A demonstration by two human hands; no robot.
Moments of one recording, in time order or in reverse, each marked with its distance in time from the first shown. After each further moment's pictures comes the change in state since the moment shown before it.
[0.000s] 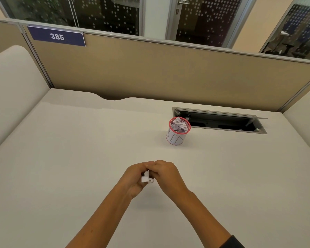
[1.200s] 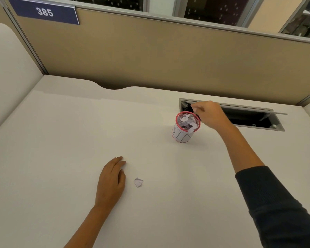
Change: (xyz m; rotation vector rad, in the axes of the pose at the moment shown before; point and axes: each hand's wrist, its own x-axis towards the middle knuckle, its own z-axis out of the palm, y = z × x) left_hand 0.054 -0.035 -0.100 1.218 0.433 0.874; right_hand 0.138 0.111 -0.132 -0.117 0.108 0.302
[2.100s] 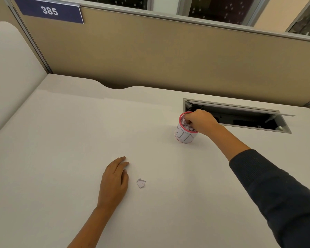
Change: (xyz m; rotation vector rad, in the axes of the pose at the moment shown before) left_hand 0.001 -0.001 0.002 0.023 0.001 -0.005; right_hand 0.021 0.003 0.041 -0.496 -0.274 -0.094
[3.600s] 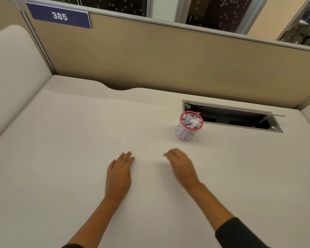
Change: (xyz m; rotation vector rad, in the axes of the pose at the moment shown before) left_hand -0.002 0.001 0.000 0.191 -0.029 0.068; right_hand -0.130 -0.098 0.101 0.392 0.526 -0.253
